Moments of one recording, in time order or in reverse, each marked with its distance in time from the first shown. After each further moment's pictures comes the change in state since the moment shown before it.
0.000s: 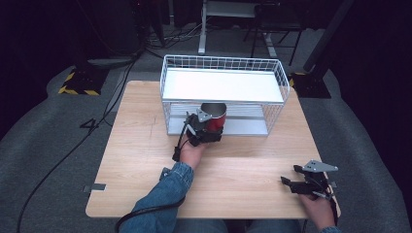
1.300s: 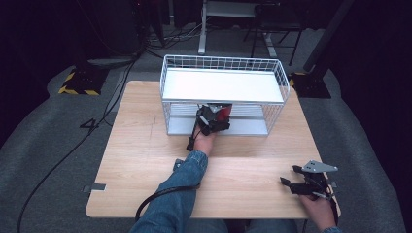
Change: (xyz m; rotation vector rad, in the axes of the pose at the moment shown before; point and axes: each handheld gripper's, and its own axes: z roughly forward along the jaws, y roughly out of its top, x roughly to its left) left arm 0.003 0.015 0.068 -0.025 0.100 -0.008; right arm 0.001 0.000 0.000 -0.001 0.017 -0.015
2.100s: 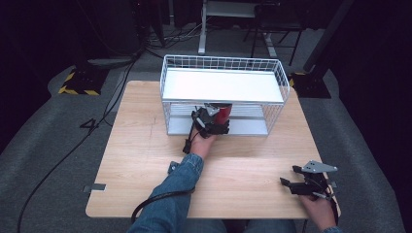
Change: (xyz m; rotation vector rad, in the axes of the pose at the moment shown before) left arm 0.005 -0.006 -0.022 -0.023 -0.055 0.033; right arm 0.000 0.000 0.000 0.002 0.009 -0.007
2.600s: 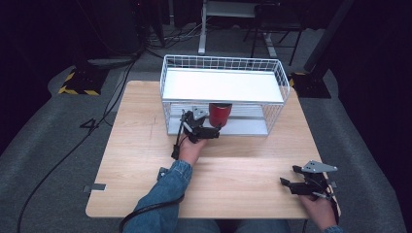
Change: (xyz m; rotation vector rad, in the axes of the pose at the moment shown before) left arm 0.014 -0.010 -0.049 -0.037 -0.050 -0.053; right arm 0.000 0.000 0.000 0.000 0.002 0.002
